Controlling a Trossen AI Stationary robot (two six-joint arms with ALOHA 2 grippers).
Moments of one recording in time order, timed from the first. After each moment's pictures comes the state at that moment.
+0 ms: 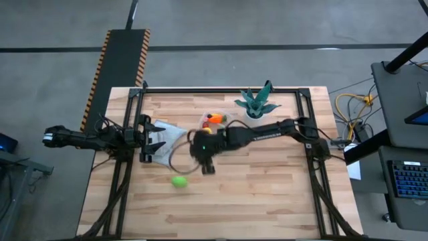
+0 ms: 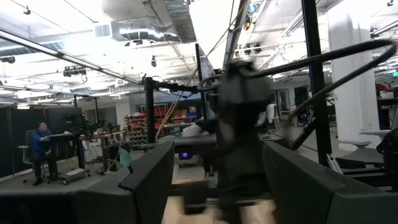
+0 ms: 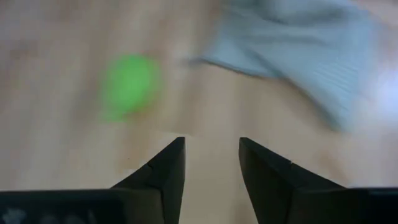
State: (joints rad) left arm -0.11 0.32 0.03 0.61 -0.15 0.16; right arm 0.08 2.11 1.79 -0.53 -0.03 -0.09
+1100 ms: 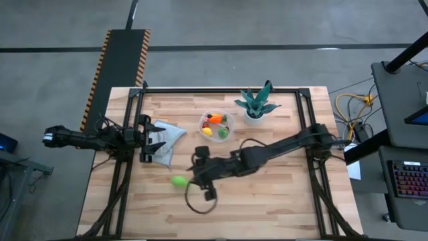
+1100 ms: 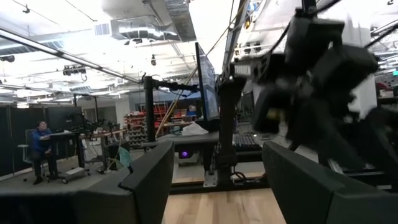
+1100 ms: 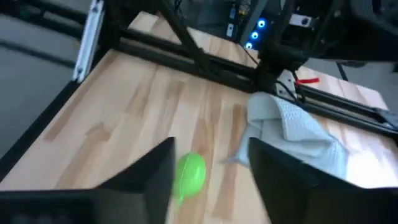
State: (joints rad) left arm -0.10 0.32 0.03 0.60 -0.15 0.16; right arm 0.31 2.00 1.79 -0.32 0.19 -0.14
